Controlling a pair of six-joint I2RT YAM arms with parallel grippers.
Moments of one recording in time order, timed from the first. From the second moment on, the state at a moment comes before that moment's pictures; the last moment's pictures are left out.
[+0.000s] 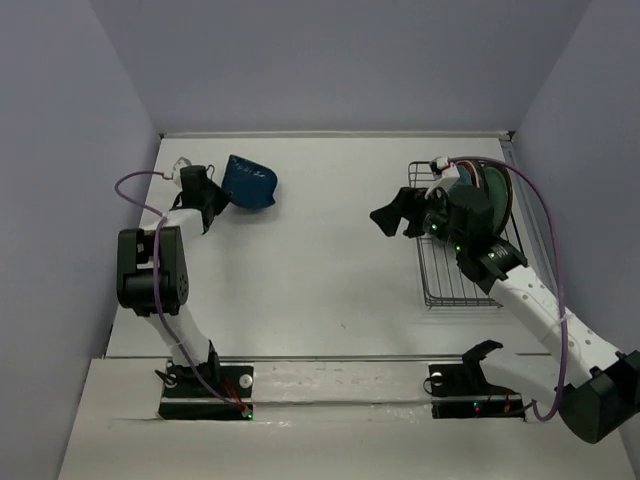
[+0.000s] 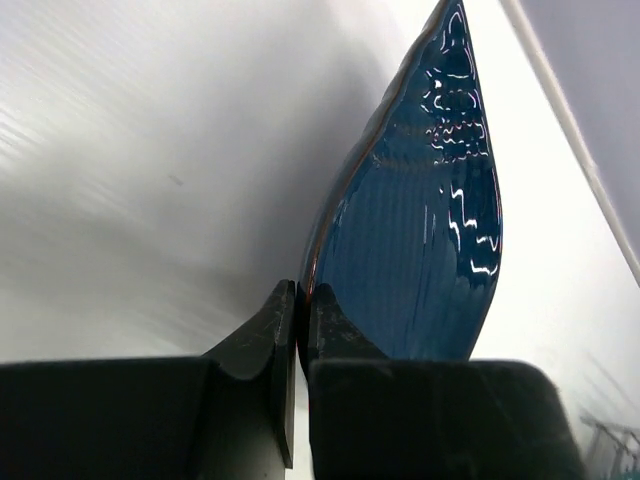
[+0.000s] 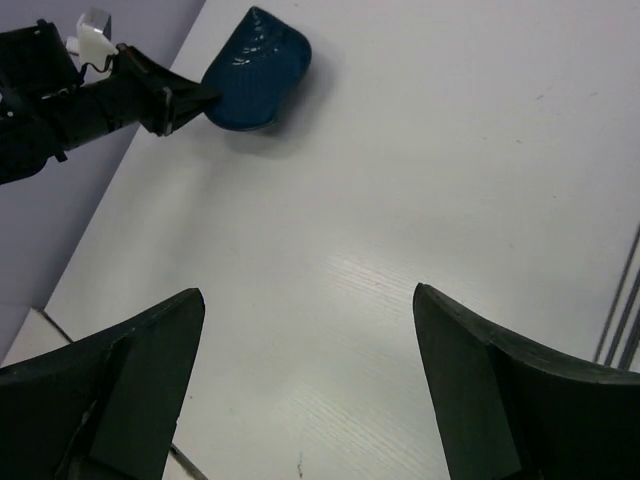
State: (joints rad) left arm 0.08 1.83 1.04 0.19 0.03 -0.82; right arm 0.45 1.00 0.90 -0.14 -0.18 0.45
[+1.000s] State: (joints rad) left arm -0.56 0.97 0.51 0.33 0.08 -0.95; right arm 0.55 1.27 0.93 -0.02 -0.26 0.59
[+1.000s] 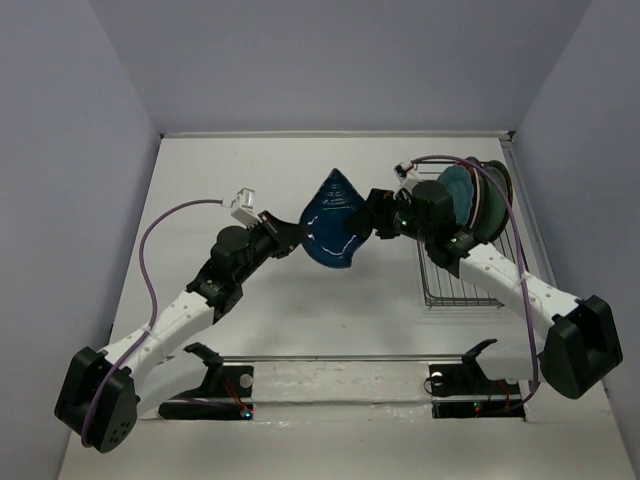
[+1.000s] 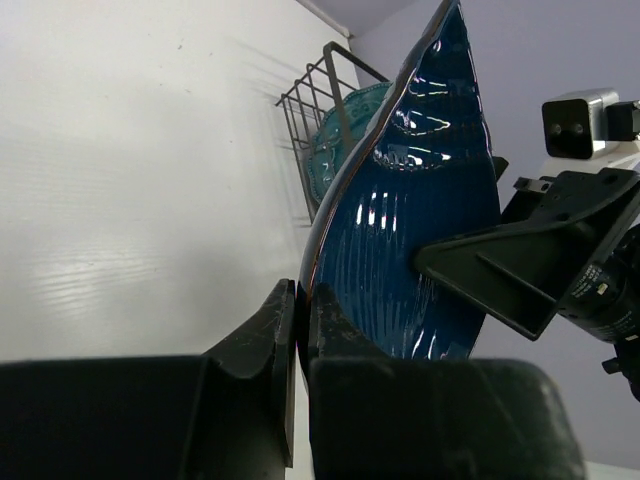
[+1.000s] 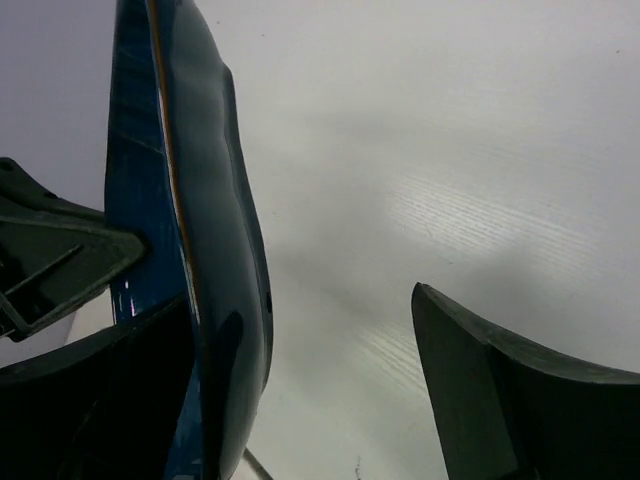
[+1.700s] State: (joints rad) left arm -0.60 0.71 0.65 0.12 -0.05 -0.77; right arm 0.54 1.19 1.05 -0.34 0.13 0.46
